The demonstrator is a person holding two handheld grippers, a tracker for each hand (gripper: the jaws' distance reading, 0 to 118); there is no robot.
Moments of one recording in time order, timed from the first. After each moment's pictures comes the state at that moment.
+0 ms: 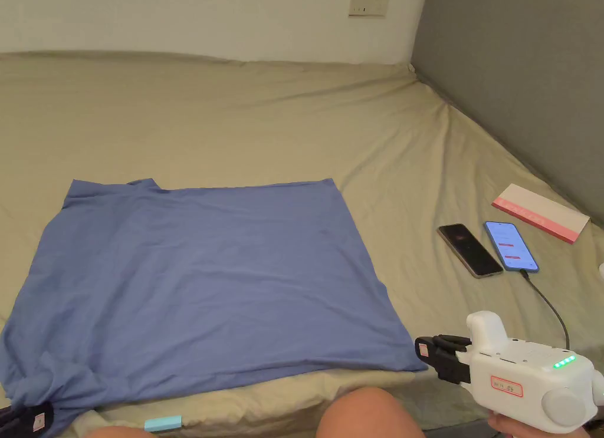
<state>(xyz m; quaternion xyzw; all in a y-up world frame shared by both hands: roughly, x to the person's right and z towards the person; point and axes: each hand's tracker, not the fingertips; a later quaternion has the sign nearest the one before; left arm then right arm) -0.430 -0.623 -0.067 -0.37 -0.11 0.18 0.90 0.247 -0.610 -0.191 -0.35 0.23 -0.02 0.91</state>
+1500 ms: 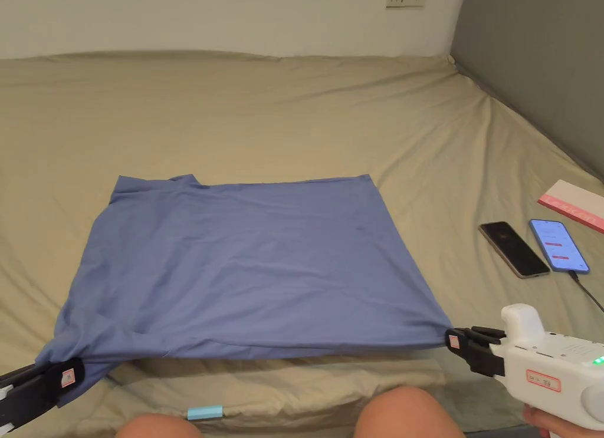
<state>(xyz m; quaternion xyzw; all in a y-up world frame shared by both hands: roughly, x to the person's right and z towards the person) -0.437 -0.560 -0.055 -0.31 -0.13 0.23 0.91 0.240 -0.599 -0.203 -0.34 0.24 -0.03 0.91</state>
